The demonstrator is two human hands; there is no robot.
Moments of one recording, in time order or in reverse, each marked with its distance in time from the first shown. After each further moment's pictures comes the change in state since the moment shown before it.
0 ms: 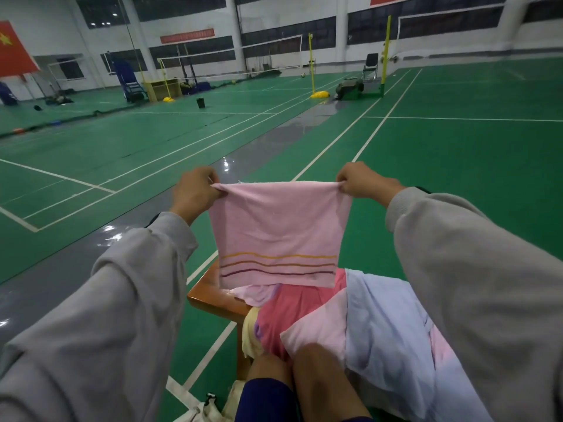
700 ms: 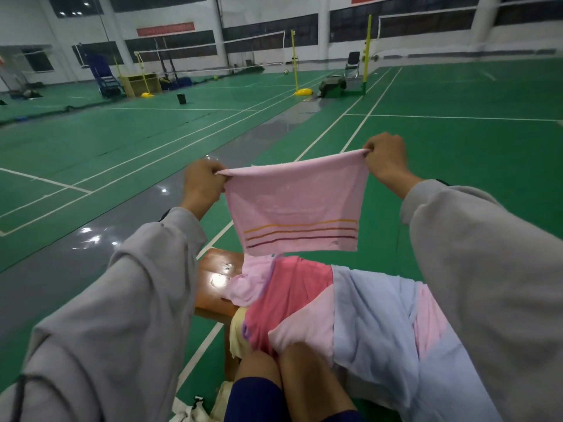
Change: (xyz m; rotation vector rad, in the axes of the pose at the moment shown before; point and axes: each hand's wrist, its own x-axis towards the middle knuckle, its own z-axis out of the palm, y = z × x) left_hand 0.013 0.033 0.037 -0.272 0.066 0.061; right_hand -0.021 0.047 -0.043 0.047 0.509 0.245
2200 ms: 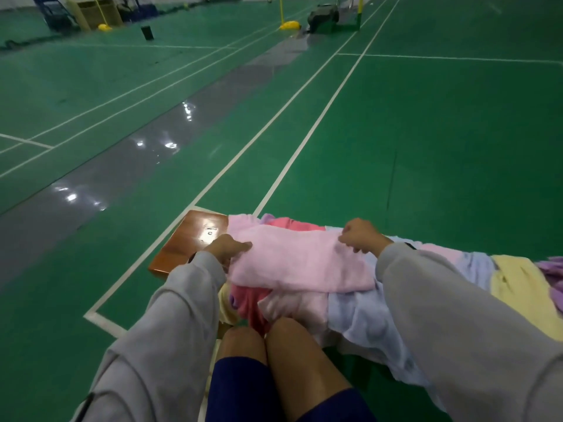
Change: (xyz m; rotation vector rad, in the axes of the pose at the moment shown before) left_hand -0.130 -0.082 0.135 -0.122 -0.874 -0.778; right_hand -0.168 0.087 0.190 0.043 -0.846 0.346
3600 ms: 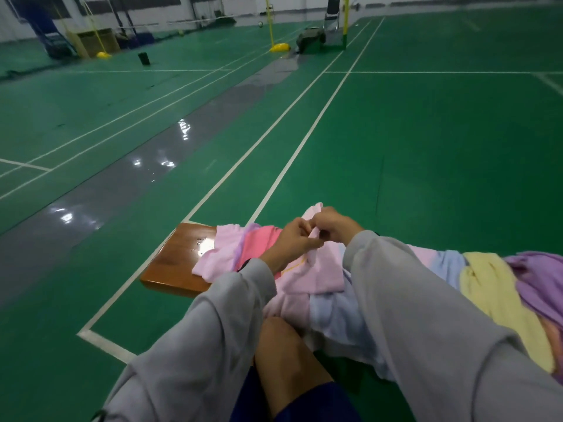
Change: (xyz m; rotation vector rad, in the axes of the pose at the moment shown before) left_hand -0.035 0.093 0.150 -0.227 -0.022 0.642; right_hand -0.023 -0.048 -0.028 0.720 -0.075 0.071
